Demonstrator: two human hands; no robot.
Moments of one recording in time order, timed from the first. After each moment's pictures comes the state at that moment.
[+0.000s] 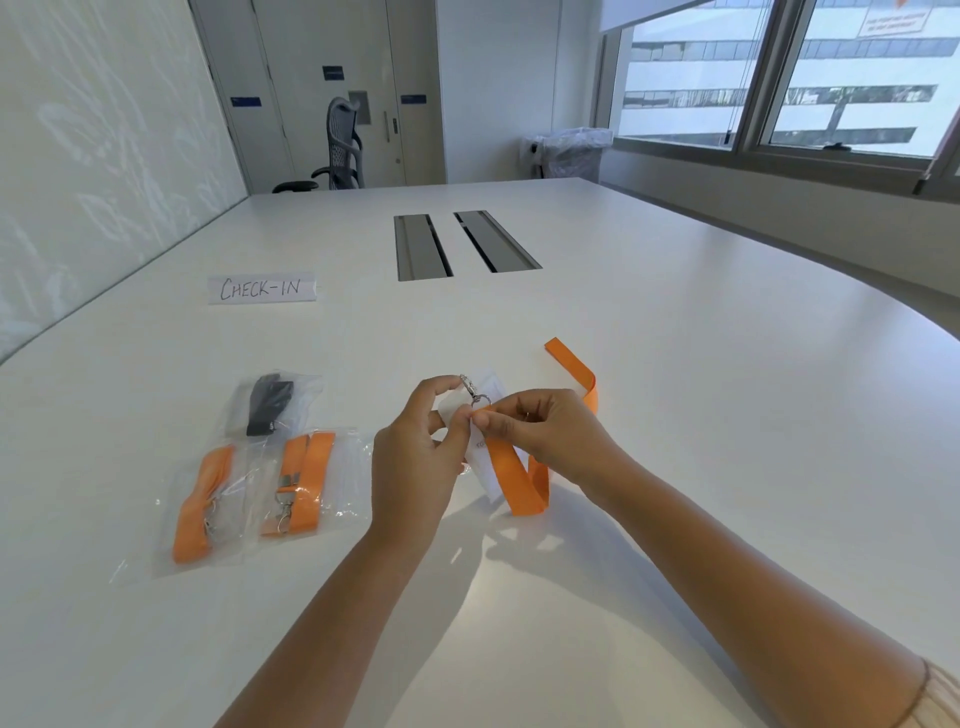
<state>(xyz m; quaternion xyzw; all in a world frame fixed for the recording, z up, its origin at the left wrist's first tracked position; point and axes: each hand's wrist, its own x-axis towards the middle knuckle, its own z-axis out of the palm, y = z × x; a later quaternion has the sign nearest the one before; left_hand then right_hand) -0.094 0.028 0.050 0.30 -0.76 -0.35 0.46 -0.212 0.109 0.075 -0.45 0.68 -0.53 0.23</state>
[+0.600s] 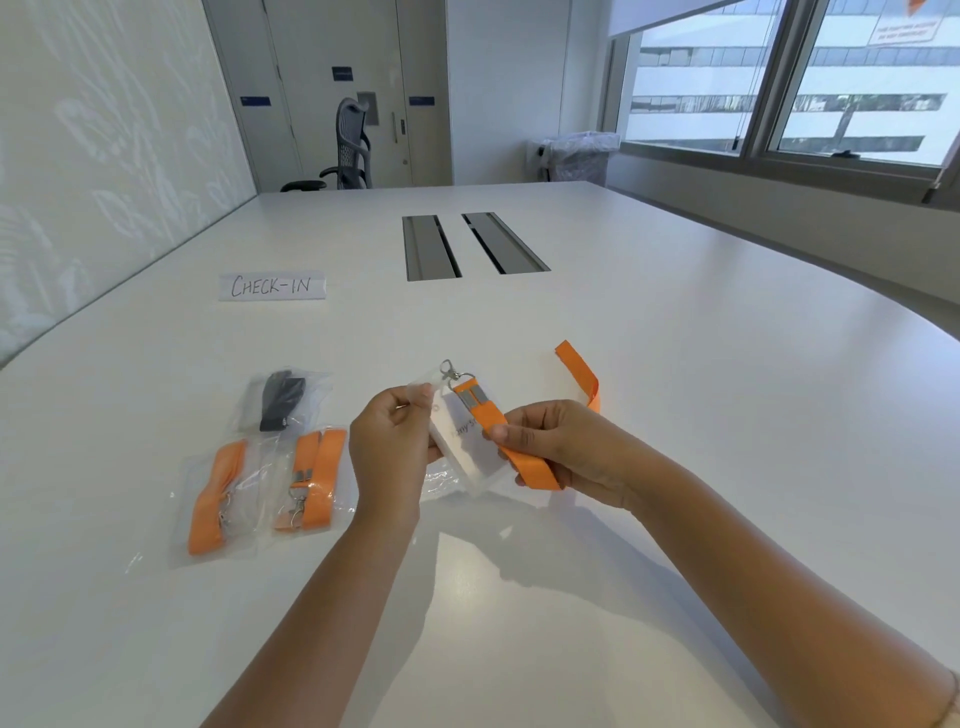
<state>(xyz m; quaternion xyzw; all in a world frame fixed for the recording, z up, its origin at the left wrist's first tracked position) -0.089 0.011 0.058 0.36 -0.55 -0.57 0.50 -0.217 0.115 0.079 -0.41 0.59 -0.51 0.48</state>
